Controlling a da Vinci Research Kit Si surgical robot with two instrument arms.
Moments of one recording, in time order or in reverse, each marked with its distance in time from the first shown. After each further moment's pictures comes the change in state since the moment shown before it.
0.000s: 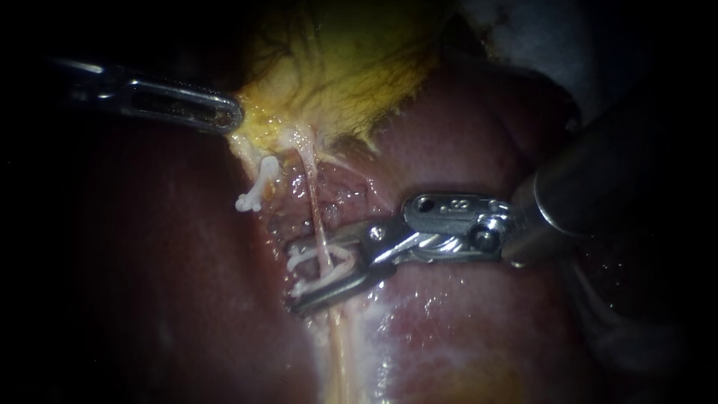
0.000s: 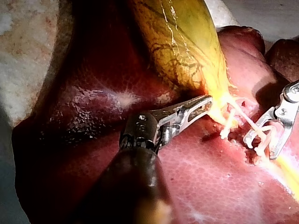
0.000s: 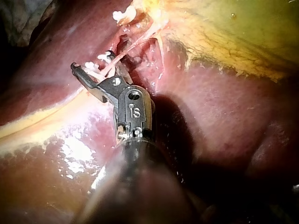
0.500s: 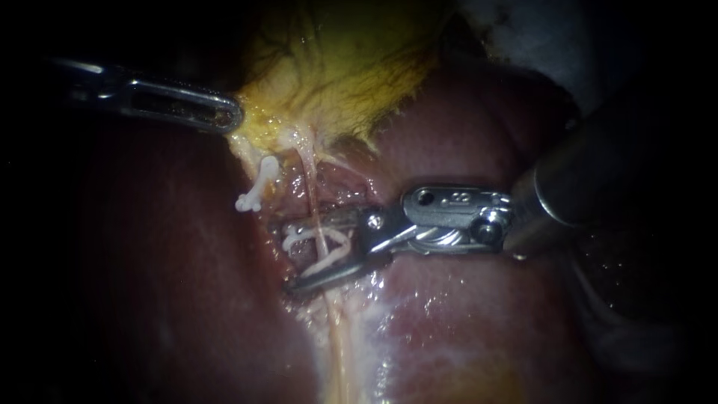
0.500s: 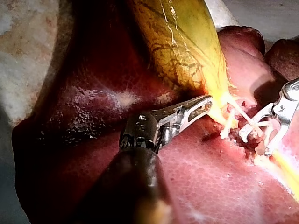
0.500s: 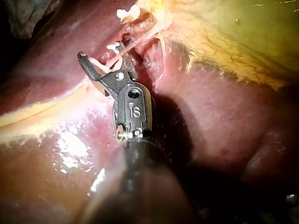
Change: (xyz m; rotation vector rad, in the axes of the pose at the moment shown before) right arm 0.000 0.000 0.000 -0.084 0.040 -0.114; left arm 0.000 0.000 0.000 0.000 0.000 0.000
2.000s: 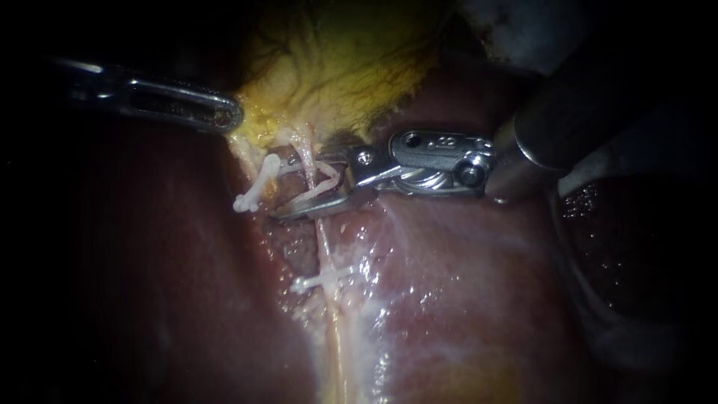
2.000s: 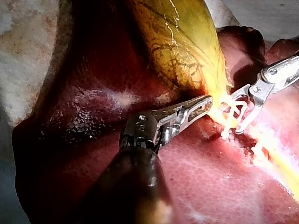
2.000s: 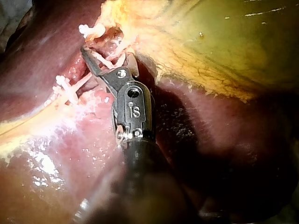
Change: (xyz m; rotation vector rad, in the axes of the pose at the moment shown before) right arm 0.003 0.008 0.000 -0.275 0.081 -0.028; left arm 0.000 0.000 0.000 0.000 0.000 0.000
